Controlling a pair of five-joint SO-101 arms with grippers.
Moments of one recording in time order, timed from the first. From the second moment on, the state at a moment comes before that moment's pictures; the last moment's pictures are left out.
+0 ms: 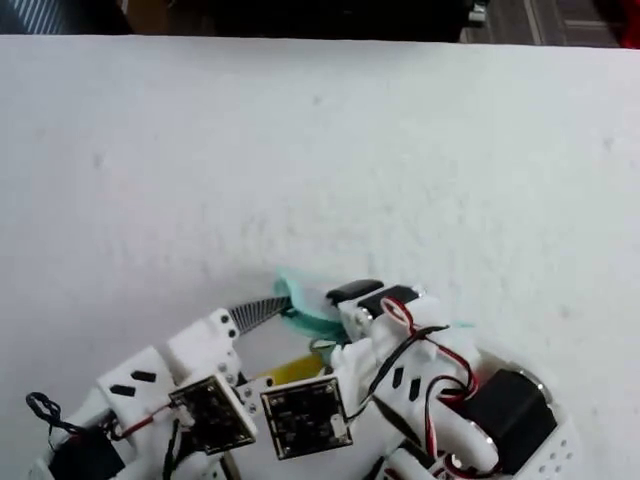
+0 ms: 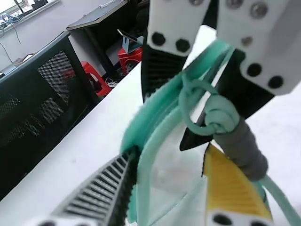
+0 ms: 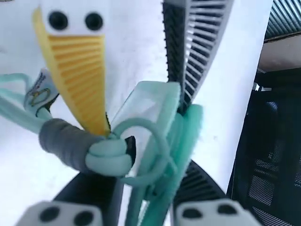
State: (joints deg) left arm 43.5 -105.1 66.5 63.8 -21.1; right arm -47.4 -62.8 23.3 91.4 73.0
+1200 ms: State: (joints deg) left arm 41.2 -105.0 71.8 58.9 -21.0; right arm -44.9 -62.9 23.3 92.4 75.5
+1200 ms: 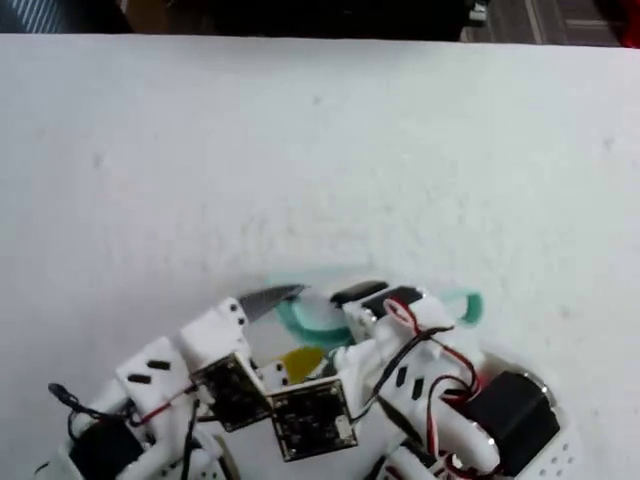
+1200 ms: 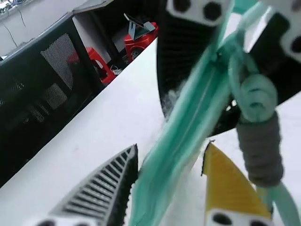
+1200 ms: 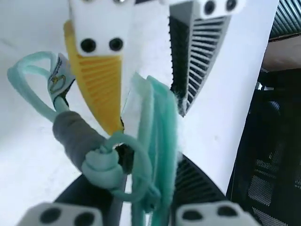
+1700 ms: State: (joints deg) left arm 43.6 -104.5 76.9 51.1 -14.8; right arm -47.8 -62.9 26.4 84.1 71.6
